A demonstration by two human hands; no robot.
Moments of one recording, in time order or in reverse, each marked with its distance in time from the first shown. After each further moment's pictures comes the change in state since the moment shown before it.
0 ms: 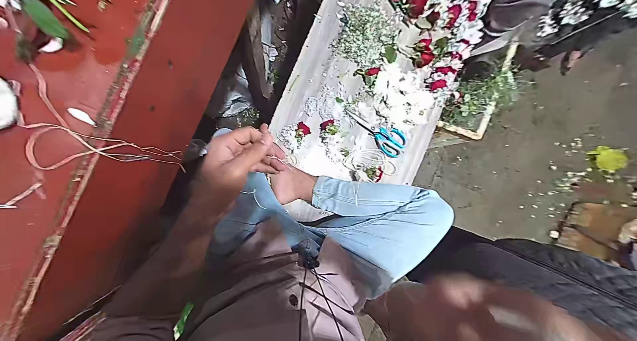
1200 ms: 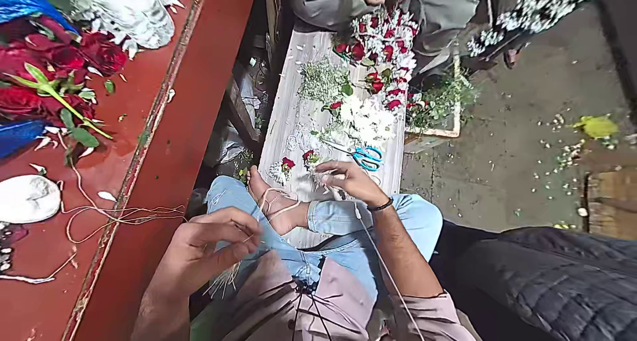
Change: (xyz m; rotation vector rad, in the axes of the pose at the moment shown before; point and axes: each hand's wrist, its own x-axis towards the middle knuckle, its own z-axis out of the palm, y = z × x) left_hand -0.033 0.033 -0.028 0.115 -0.409 0.290; right_hand 0.052 0.252 -0.103 -0.170 0.235 -0.042
